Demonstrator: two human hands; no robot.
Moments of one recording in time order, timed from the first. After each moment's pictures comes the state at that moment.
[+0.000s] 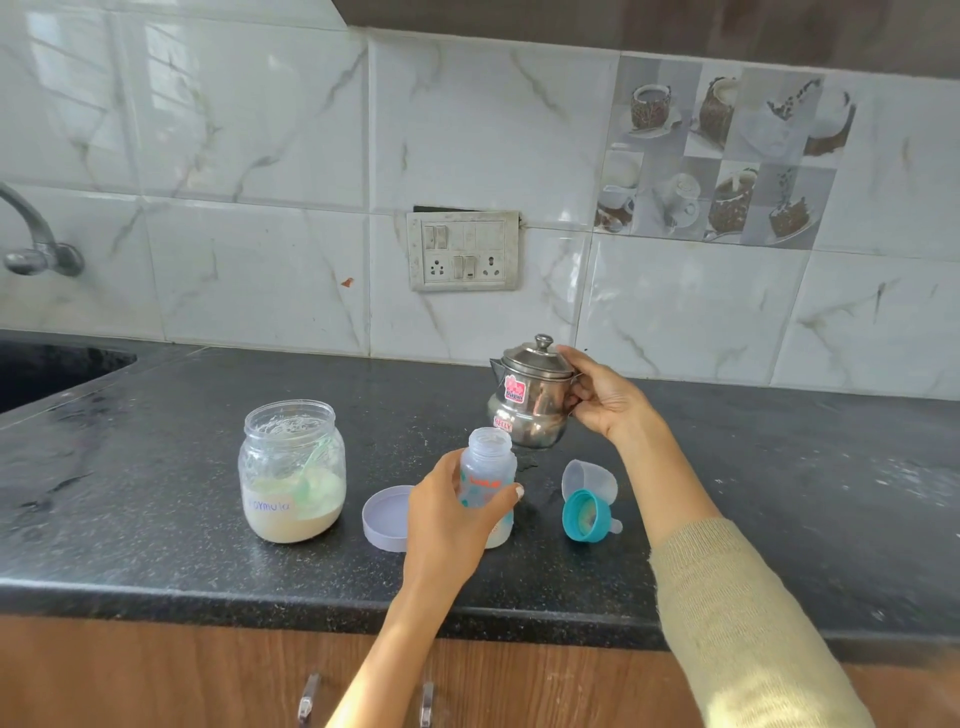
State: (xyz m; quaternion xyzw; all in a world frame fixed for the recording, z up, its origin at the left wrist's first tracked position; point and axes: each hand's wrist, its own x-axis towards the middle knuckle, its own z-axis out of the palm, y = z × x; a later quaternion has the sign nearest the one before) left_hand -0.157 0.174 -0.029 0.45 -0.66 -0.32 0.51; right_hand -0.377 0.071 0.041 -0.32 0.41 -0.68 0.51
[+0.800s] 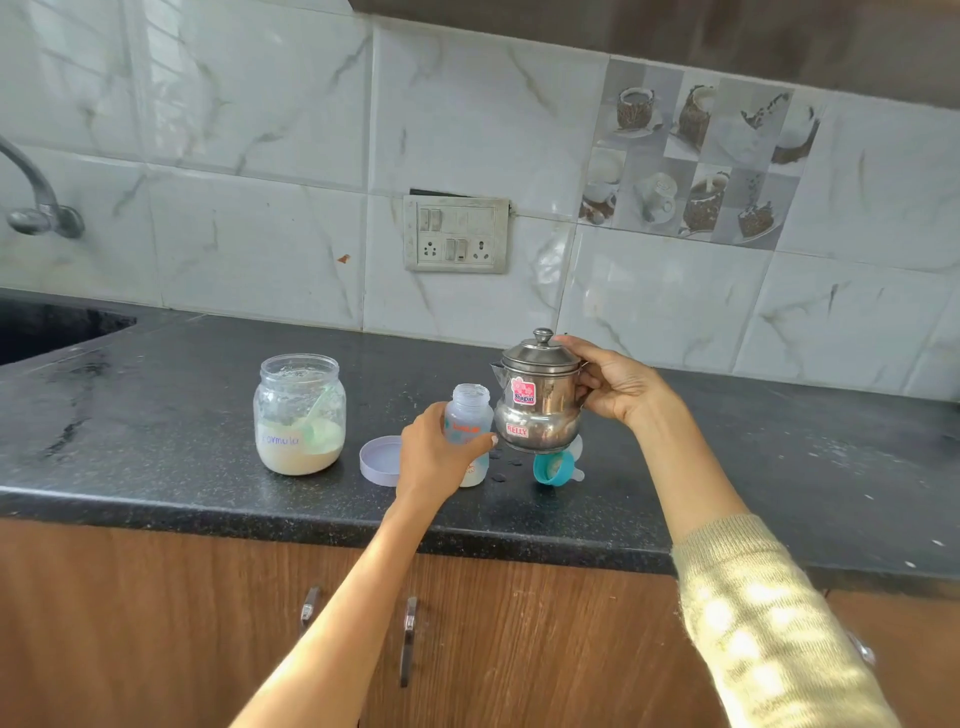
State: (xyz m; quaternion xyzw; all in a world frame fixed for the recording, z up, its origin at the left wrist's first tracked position) left_hand -0.155 0.174 -0.024 0.46 -0.66 -0.31 0.50; right_hand -0.369 0.166 0.063 -0.37 0.48 -0.60 0.51
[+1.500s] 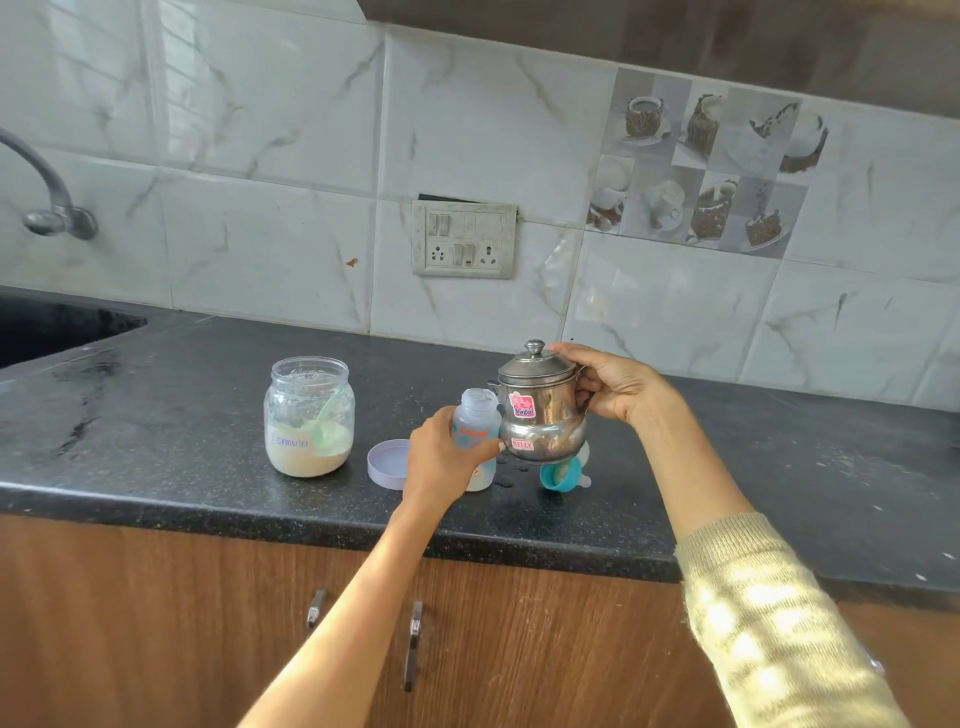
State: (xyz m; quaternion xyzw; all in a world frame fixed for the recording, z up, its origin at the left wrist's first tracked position) left_hand -0.153 0.170 -0.025 0.45 -0.67 -0.31 0.50; right_hand -0.346 0.177 0.076 -0.40 0.55 -0.56 0.48
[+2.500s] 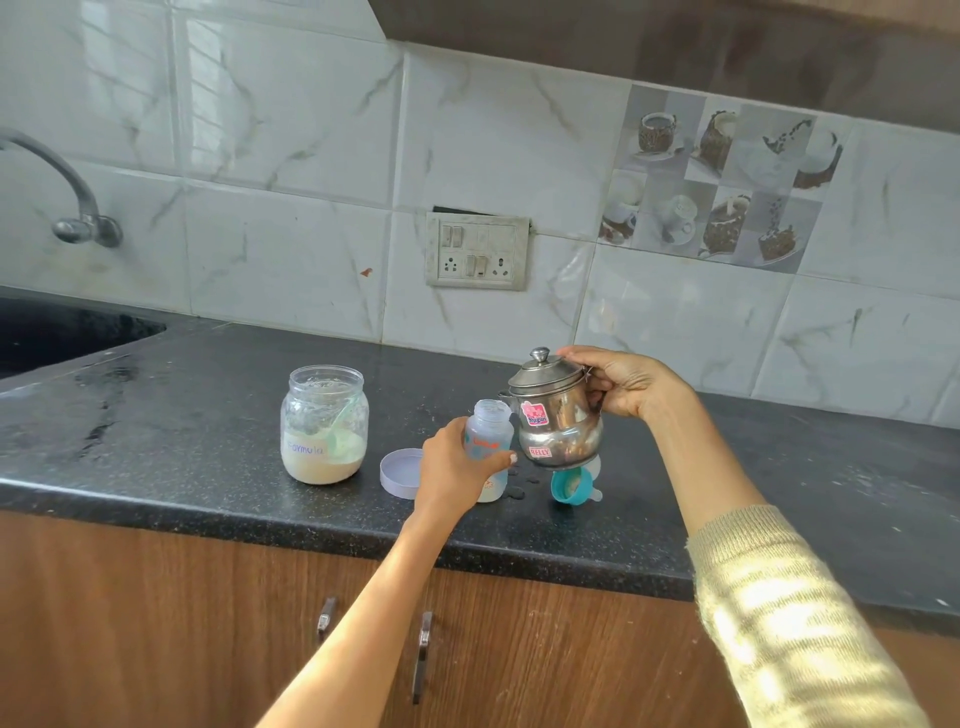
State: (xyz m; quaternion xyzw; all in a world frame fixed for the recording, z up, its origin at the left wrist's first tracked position) left_hand -0.152 0.171 -0.024 0.45 -0.67 -0.31 0.49; right_hand -0.334 0.184 0.098 -0.41 0.57 -0.54 0.47
